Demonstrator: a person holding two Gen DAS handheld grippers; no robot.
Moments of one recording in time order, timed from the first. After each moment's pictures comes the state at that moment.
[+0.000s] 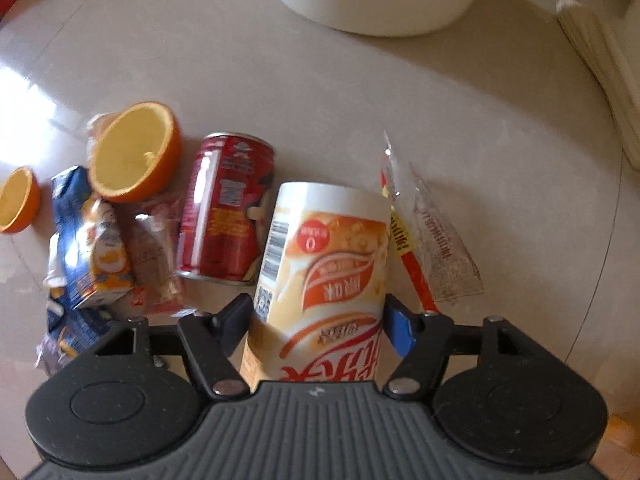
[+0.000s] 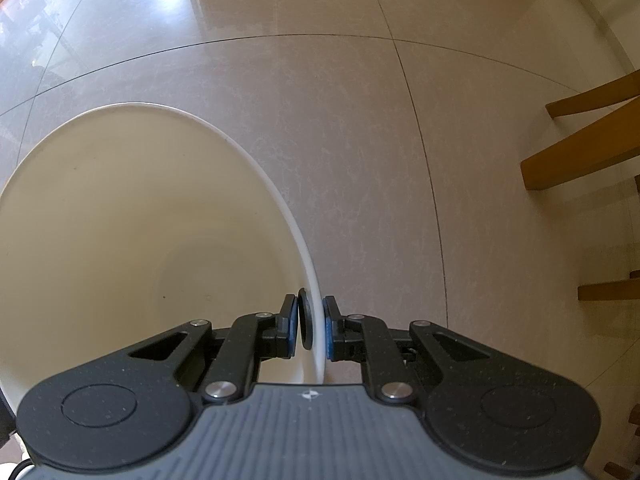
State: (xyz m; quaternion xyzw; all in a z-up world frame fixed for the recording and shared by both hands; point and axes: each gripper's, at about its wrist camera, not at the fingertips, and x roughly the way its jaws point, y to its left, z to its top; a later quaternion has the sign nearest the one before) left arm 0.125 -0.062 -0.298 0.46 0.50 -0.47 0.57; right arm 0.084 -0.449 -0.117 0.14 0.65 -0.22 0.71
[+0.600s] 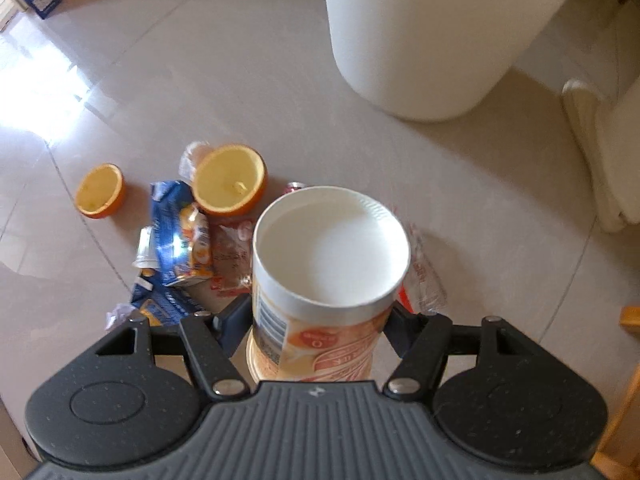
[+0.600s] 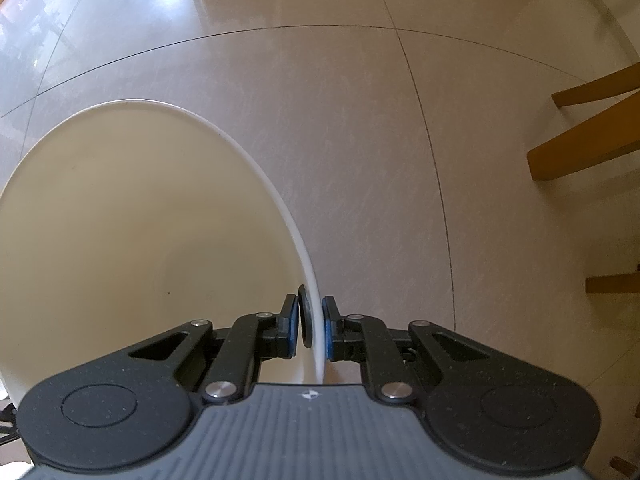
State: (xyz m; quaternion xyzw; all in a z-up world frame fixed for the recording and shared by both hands) left arm 0.143 -0.058 -0.184 0.41 0.50 -0.44 0.62; right arm 0.085 -0.457 -0.121 0.16 0.66 -0.21 0.71
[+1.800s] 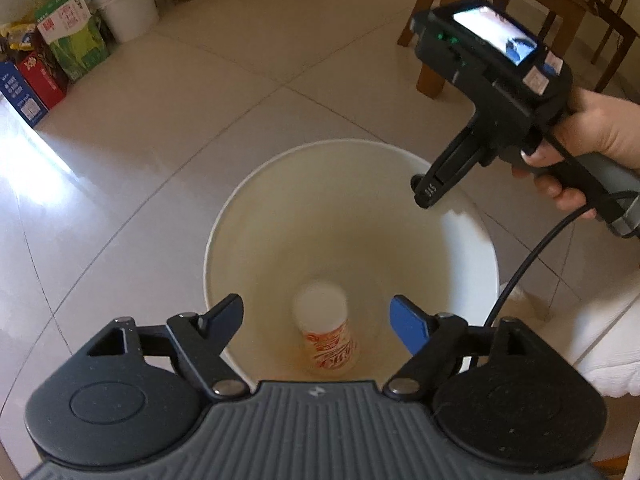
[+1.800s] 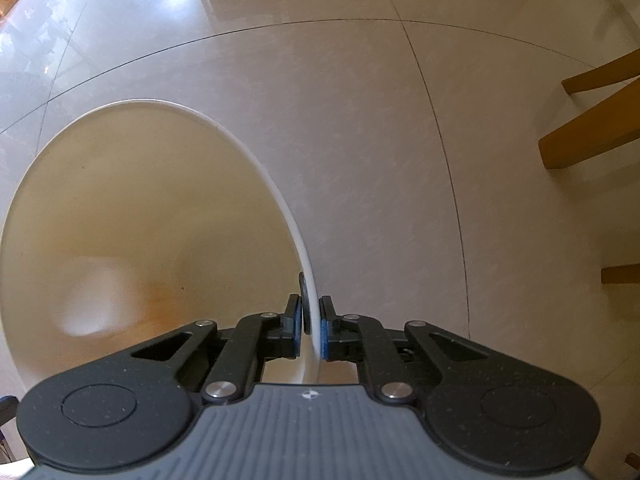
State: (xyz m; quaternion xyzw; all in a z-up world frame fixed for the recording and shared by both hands) left arm 0.145 -0.289 -0.029 0.35 0.43 -0.50 0.66; right arm 0.078 -0.474 -0.120 0.19 0.65 -0.20 0.71
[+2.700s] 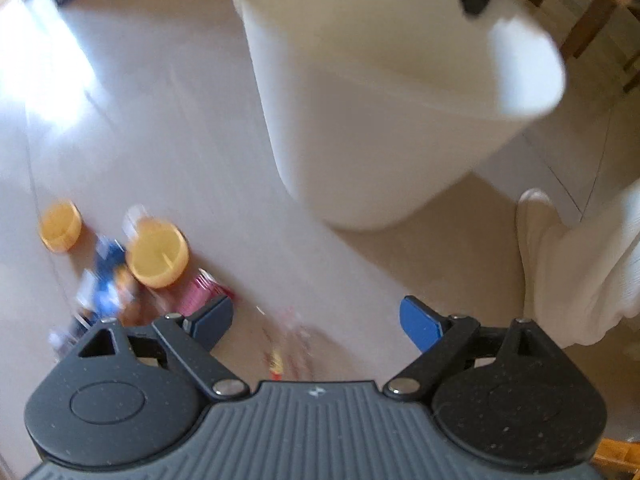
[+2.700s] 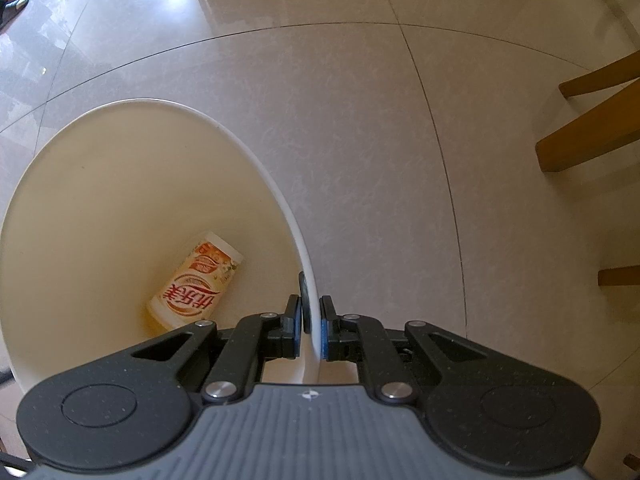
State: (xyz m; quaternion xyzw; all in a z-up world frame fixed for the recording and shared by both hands) left arm 0.103 -0.142 -0.172 0.31 0.53 -0.44 0.65; right arm 0.076 -0.468 -0.121 0.18 0.65 -0.20 0.71
